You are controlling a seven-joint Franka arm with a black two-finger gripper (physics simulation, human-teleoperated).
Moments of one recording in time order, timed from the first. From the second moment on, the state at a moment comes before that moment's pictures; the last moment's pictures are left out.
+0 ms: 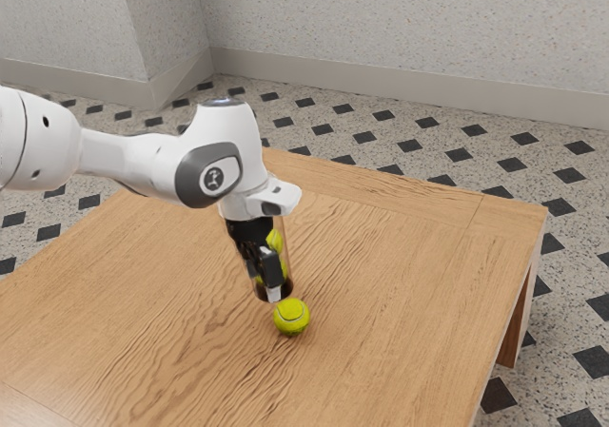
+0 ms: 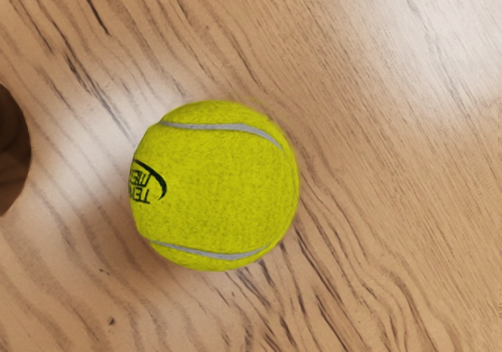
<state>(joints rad) 0.20 0.18 -0.42 -2.06 -0.09 2.14 0.41</state>
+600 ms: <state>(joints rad) 0.03 0.38 -0.28 -2.06 -0.11 2.42 0.25</state>
